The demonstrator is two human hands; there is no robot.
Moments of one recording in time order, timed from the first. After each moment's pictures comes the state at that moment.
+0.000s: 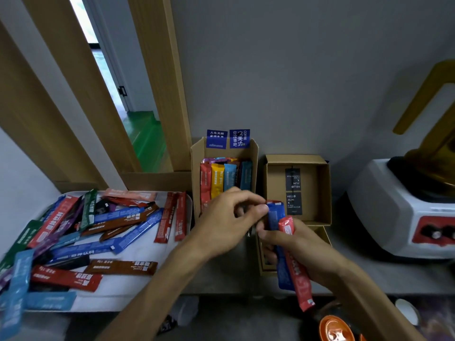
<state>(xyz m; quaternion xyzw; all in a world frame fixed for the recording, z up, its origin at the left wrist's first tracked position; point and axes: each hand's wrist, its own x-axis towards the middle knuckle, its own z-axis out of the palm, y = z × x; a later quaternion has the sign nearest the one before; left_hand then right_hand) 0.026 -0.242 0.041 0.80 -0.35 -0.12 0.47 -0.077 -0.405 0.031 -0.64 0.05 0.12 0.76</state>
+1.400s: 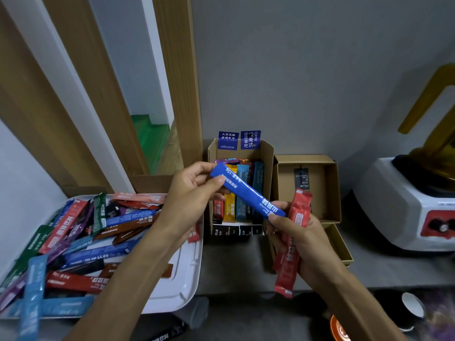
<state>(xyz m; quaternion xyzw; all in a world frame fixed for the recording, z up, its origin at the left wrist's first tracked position) 0.063 -0.184 0.068 0.66 -0.18 -0.13 0.72 -0.069 -0.346 0.036 -0.54 0.17 -0.11 0.81</state>
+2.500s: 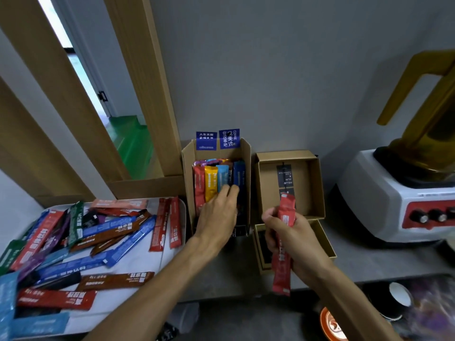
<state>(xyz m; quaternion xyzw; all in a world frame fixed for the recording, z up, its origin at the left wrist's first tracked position) 0.062 -0.268 -0.022 0.89 -0.37 0.11 0.25 -0.071 -0.388 0.004 -0.63 0.20 -0.09 0.75</state>
